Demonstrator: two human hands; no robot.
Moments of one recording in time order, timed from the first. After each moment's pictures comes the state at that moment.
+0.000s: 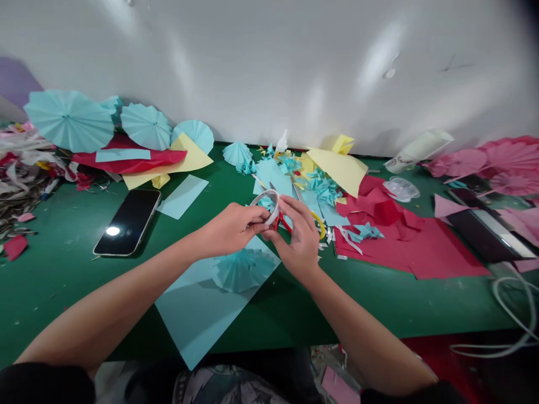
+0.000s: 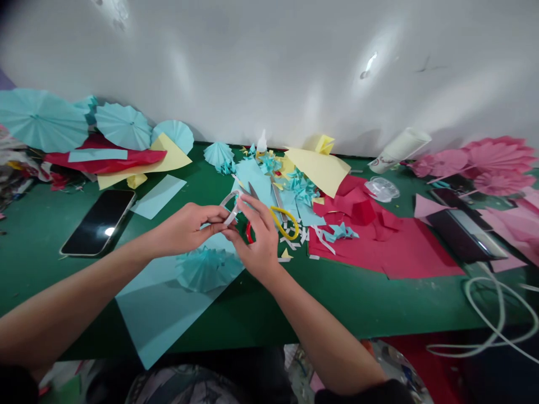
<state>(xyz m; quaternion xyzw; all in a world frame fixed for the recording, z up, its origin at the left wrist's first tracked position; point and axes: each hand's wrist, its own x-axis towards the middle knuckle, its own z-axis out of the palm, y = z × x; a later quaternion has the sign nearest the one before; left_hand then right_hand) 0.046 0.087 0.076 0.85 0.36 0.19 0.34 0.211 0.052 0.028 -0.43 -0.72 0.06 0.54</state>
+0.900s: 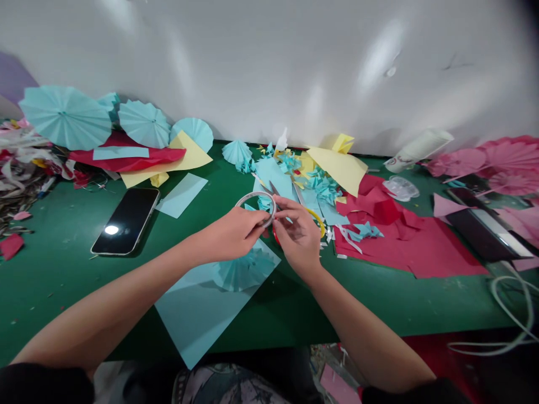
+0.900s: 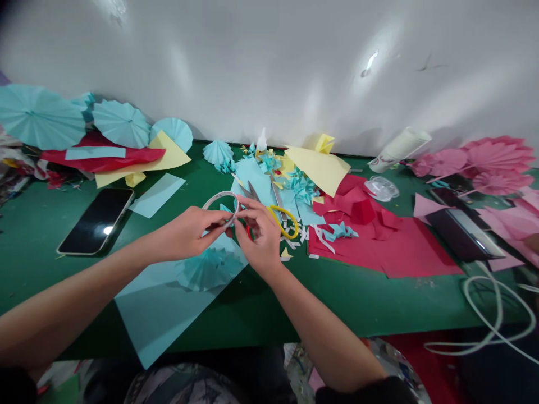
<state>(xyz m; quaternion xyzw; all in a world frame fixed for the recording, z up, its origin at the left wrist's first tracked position) 0.047 0.081 0.075 0.88 0.33 0.15 0.30 0.209 0.055 0.024 -0.43 -0.65 0.23 0.58</state>
